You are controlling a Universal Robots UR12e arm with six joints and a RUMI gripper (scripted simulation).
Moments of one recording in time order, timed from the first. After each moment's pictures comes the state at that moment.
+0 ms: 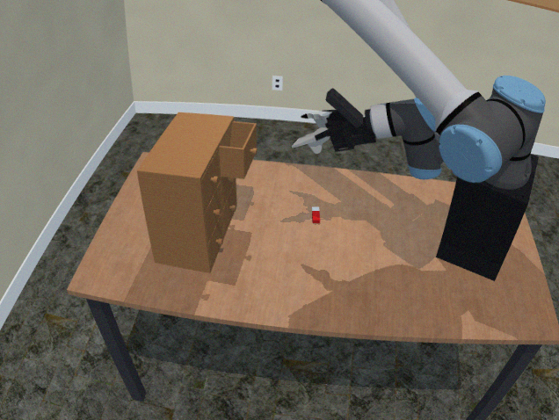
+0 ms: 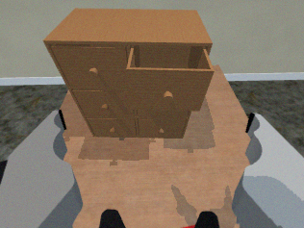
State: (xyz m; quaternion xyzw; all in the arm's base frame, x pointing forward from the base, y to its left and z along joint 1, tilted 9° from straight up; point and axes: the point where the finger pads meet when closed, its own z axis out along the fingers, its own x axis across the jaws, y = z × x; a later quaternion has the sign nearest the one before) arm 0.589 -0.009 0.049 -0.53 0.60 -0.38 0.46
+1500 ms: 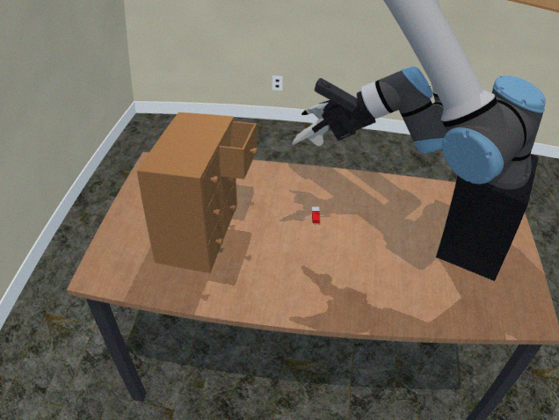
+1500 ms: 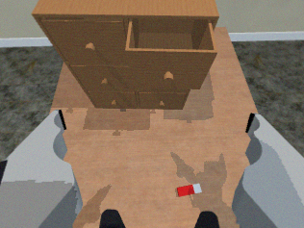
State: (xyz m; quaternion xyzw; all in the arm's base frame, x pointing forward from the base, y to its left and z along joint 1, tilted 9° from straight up) arm 0.588 -0.010 0.057 -0.58 0.65 -0.31 0.39
